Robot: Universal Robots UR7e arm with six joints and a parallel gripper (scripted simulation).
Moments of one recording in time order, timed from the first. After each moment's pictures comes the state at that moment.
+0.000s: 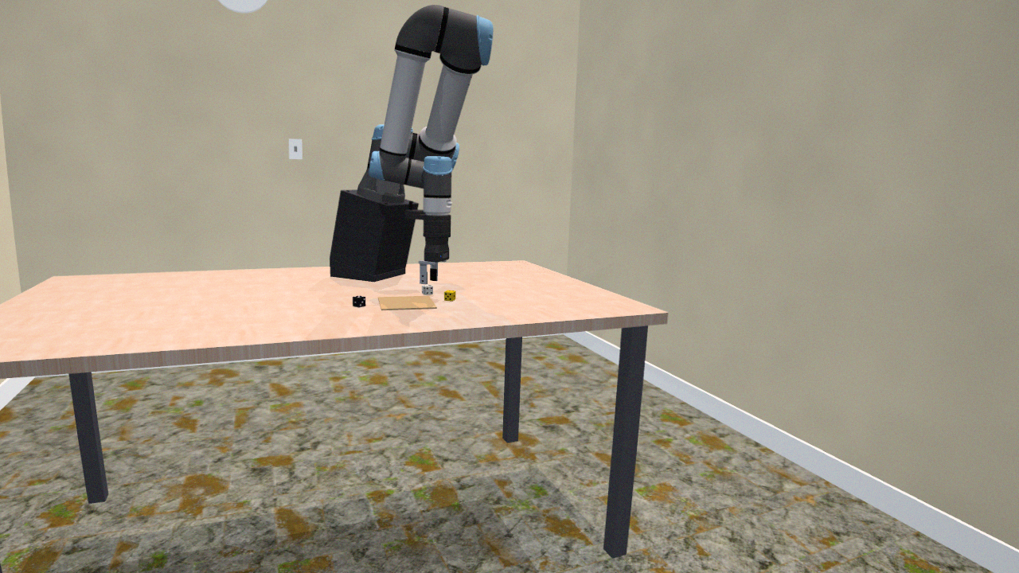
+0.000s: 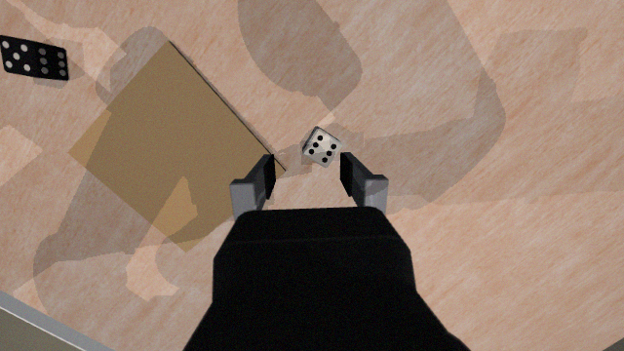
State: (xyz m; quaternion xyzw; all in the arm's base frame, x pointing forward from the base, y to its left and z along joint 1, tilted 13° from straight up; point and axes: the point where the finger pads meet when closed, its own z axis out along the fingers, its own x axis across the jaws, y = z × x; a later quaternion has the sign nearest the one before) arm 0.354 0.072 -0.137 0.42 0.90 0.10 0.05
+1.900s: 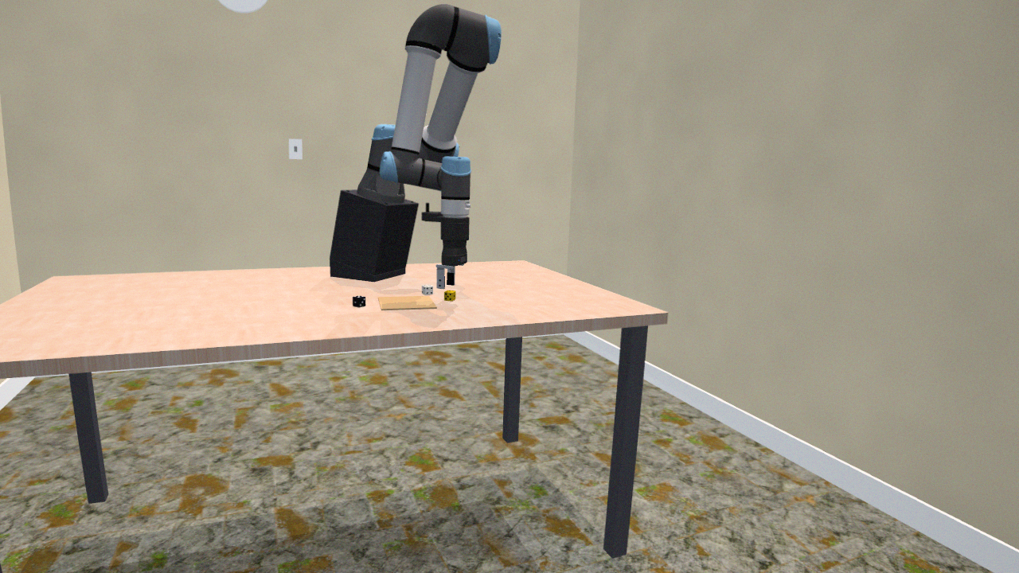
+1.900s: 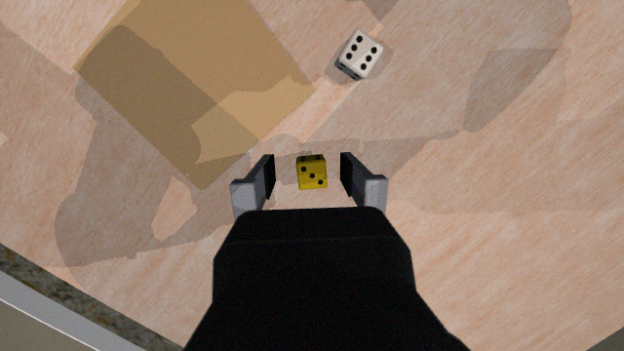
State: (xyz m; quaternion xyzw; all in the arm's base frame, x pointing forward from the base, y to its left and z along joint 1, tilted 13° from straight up) arm 0.424 0.095 -0.122 0.42 0.90 0.10 0.05
